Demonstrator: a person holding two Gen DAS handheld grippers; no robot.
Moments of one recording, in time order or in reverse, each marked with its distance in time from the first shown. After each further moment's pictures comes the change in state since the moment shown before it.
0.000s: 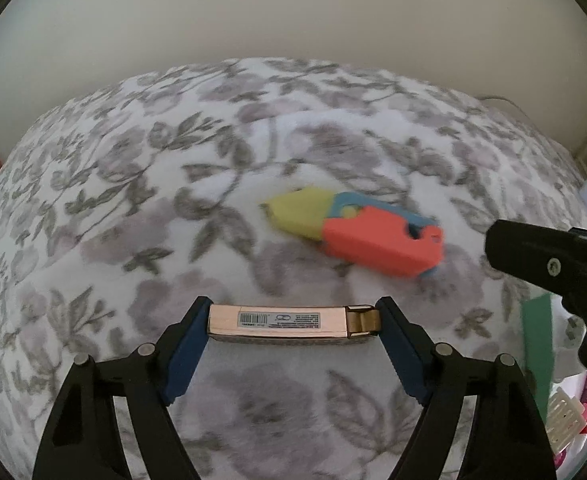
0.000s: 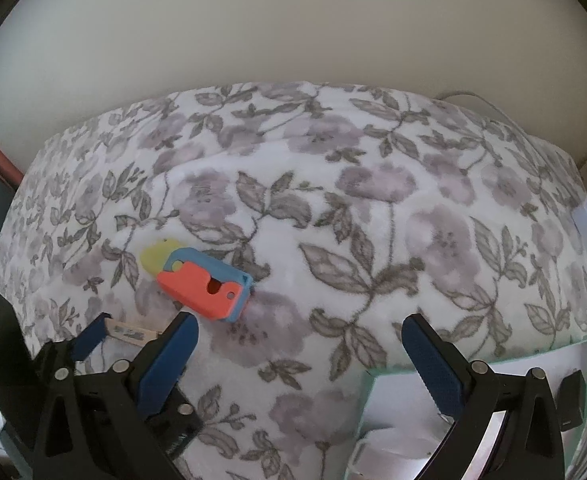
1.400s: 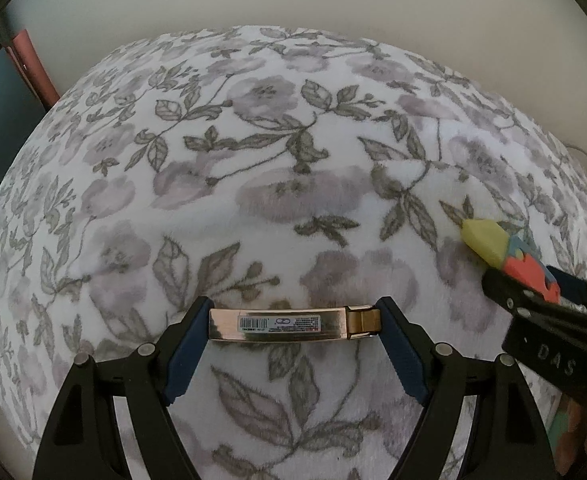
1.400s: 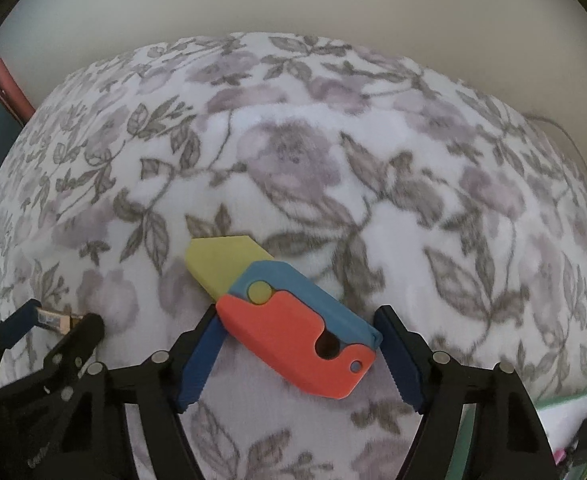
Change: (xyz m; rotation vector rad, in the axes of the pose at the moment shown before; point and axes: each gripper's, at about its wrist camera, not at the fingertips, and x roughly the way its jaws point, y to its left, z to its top) left arm -0.006 0.085 -0.011 -0.216 0.089 0.134; right arm 0.064 0.073 0.003 -0.168 0.068 0.011
